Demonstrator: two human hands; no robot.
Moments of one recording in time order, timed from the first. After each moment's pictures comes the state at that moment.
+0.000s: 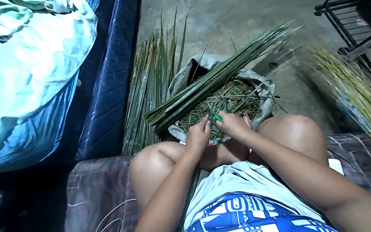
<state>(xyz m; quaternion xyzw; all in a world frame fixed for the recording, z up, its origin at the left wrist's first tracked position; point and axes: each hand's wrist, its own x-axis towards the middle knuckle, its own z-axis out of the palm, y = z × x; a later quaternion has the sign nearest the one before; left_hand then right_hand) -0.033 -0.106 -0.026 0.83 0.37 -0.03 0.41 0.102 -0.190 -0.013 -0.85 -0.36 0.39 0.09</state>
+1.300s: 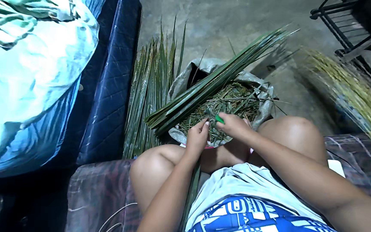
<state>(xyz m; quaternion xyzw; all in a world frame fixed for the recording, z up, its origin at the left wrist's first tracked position) -0.035 -0.103 -0.028 0.74 0.37 0.05 0.55 0.111 -0.195 -0.016 -0.83 -0.36 0.39 0.15</state>
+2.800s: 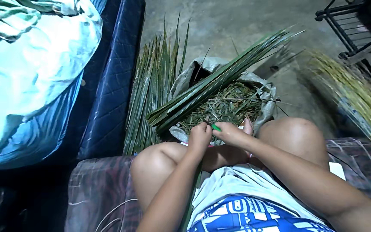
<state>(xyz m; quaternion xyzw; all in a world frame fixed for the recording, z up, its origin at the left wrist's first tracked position) -0.031 -0.105 -0.028 0.82 0.39 -0.05 0.41 0.088 -0.194 -0.017 -0.77 -0.39 0.48 0.16</state>
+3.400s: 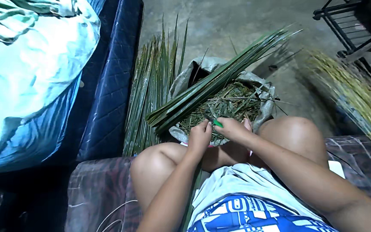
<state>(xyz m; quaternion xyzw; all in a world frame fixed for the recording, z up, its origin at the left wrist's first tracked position) -0.031 -0.105 -0.030 0.81 0.37 -0.01 0.45 0.100 -0.194 -0.016 -0.80 -0.38 0.44 0.14</state>
